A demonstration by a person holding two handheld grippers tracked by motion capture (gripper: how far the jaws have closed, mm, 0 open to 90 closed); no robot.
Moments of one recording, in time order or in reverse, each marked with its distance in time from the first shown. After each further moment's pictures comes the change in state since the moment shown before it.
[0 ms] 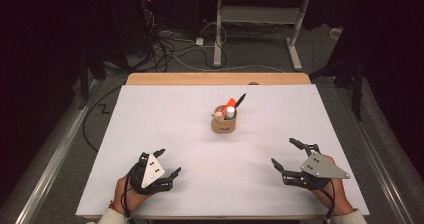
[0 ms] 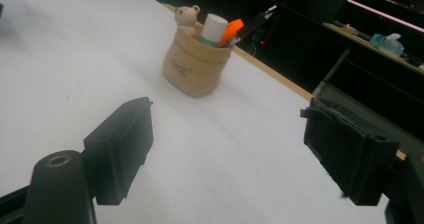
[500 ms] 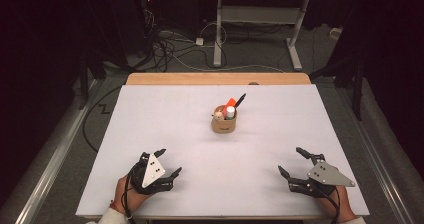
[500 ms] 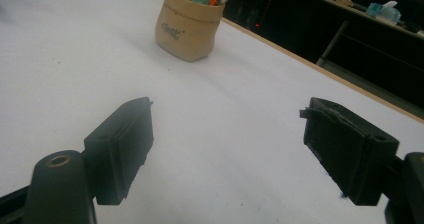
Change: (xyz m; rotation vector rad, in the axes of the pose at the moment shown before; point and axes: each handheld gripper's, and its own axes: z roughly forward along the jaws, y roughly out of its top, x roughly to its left) left arm -0.001 0.000 0.001 0.001 -0.003 0.003; right arm 0.001 -0.036 -0.011 0.035 -0.019 0.073
